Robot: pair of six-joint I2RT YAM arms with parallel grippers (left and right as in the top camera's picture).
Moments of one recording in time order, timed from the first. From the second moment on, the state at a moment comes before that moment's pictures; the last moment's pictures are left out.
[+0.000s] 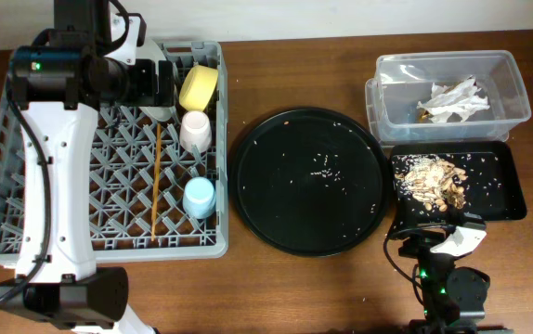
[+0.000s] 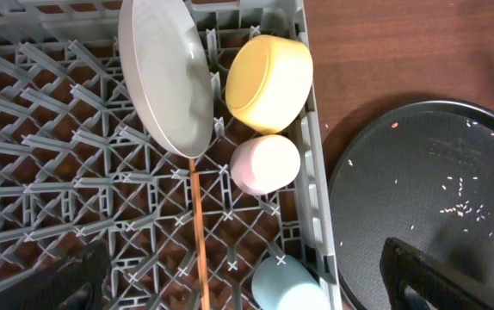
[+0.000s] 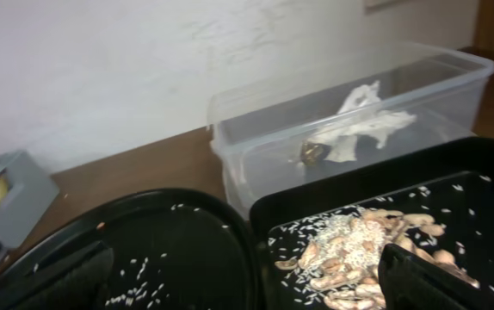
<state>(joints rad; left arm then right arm) -0.05 1.82 2.18 -1.36 0.08 0.01 -0.04 0.01 0.05 -0.15 0.05 0.28</state>
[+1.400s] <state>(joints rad) 0.00 1.09 1.28 -0.56 0.07 0.04 -0.02 0.01 0.05 -0.14 -0.05 0.09</state>
